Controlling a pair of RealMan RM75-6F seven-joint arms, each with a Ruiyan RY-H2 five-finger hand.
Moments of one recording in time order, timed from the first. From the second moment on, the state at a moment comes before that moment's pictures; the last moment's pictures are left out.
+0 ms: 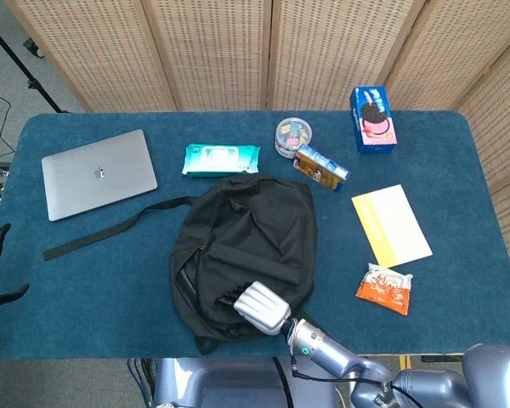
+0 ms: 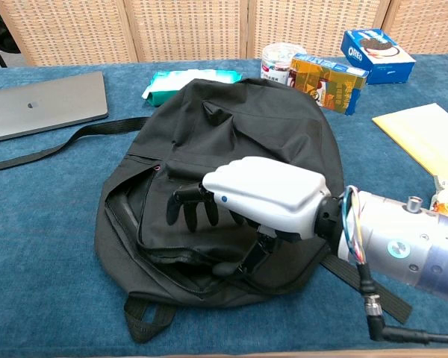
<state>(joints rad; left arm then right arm) -0.11 -1.15 -0.09 -1.54 1.35 1.43 0.10 0.69 -1.74 0.06 -1.52 -1.63 0.94 -0.15</state>
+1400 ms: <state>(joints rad) -0.31 -1.32 0.05 -1.33 1.96 1.52 -0.19 0.77 -1.75 0.40 -1.38 -1.28 1.01 -0.13</state>
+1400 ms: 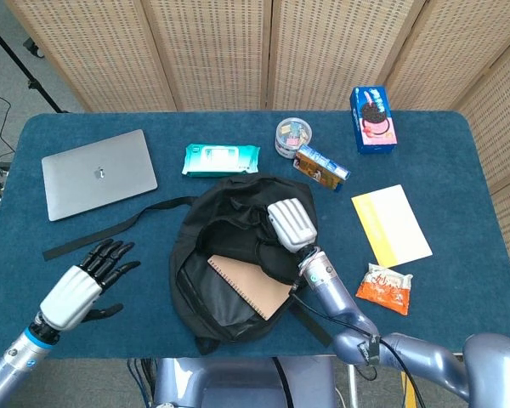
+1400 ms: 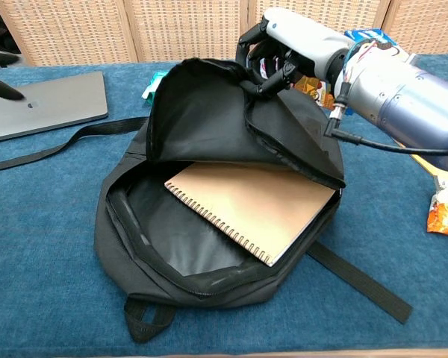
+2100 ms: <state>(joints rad) -0.60 -1.67 0.05 -1.17 1.95 1.24 -0.42 0.81 -1.71 0.39 -1.49 -1.06 0.95 -0.24</state>
